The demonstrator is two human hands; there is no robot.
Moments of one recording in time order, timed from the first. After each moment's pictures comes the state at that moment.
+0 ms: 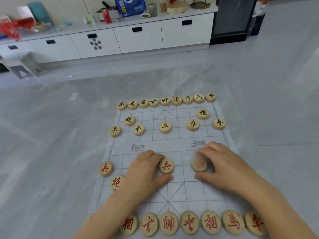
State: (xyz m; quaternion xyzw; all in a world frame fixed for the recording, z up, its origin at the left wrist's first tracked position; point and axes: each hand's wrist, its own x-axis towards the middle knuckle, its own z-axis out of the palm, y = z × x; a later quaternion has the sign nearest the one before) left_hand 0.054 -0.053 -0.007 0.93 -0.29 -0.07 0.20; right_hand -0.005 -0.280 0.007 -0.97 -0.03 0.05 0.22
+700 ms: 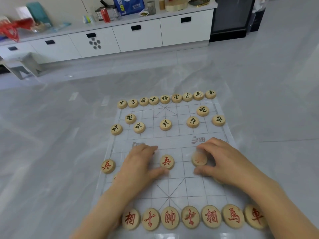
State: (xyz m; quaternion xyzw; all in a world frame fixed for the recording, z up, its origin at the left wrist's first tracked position) left_hand 0.057 -0.040 0.004 0.94 -0.25 -0.06 0.23; right_hand -0.002 -0.284 0.003 -0.97 -0.01 0.05 0.25
